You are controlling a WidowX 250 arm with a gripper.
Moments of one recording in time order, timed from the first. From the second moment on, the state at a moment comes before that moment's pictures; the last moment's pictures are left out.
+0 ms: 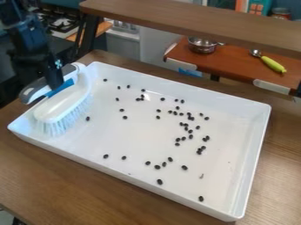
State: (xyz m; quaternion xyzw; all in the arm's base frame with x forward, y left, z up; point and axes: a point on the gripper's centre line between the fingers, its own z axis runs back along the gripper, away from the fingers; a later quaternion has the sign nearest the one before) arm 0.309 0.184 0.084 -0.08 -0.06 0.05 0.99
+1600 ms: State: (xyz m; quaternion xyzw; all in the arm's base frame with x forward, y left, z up) arm 0.300 0.094 0.069 -0.08 -0.02 0.03 1.00
